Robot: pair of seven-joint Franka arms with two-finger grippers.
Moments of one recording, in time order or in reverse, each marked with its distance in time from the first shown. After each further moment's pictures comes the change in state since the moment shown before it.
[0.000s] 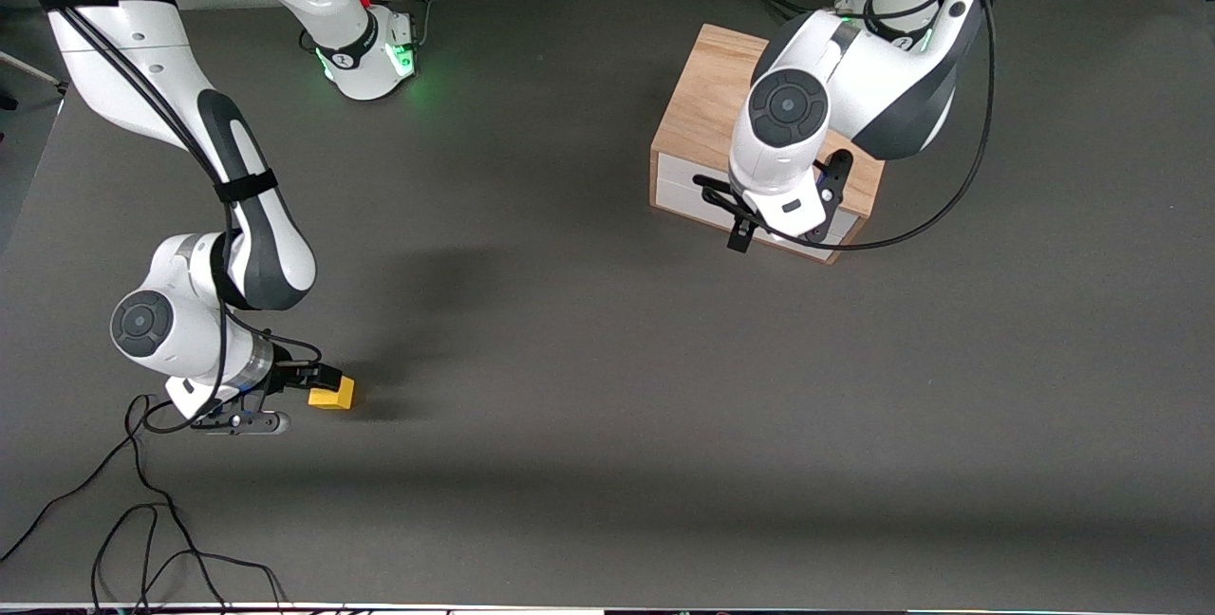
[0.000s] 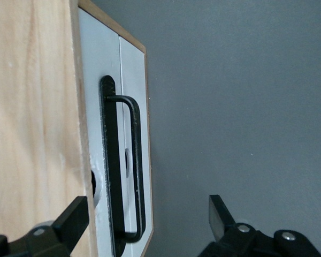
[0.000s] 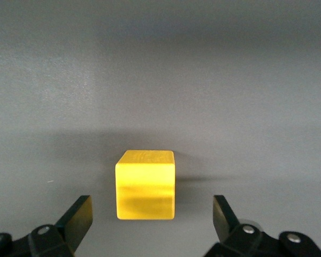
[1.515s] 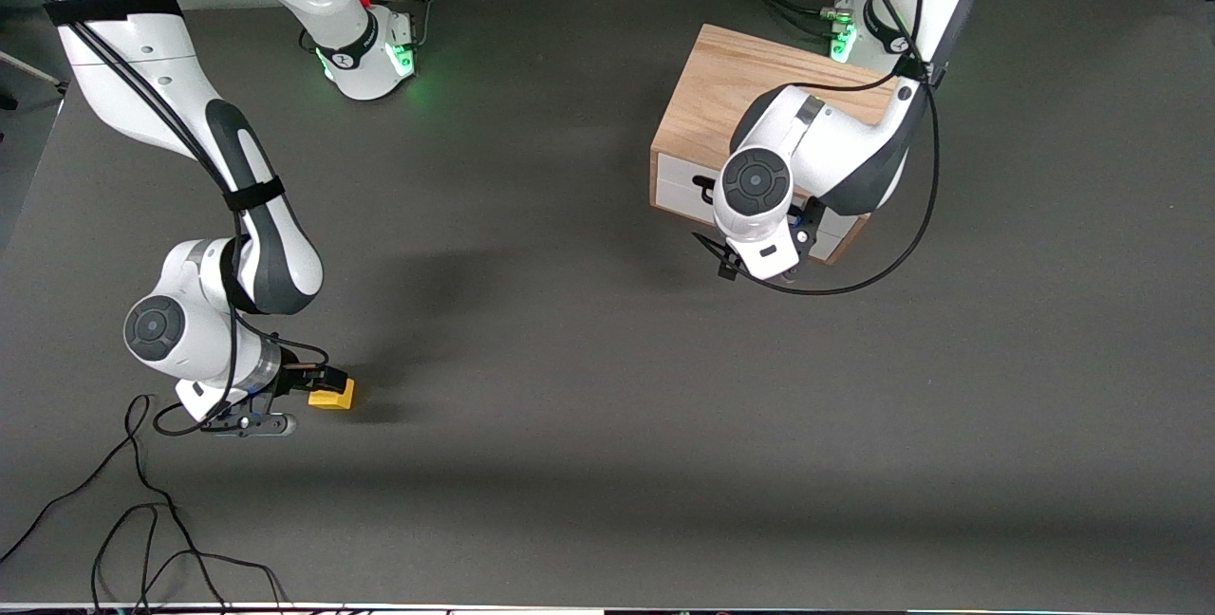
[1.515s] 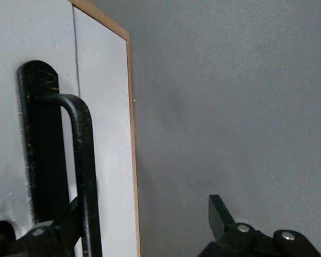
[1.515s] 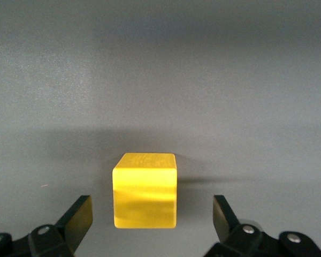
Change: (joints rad) left arm 0.000 0.156 -0.001 -0.002 0.010 0.112 0.000; right arm 0.002 0.019 0.000 0.003 0.000 0.016 0.000
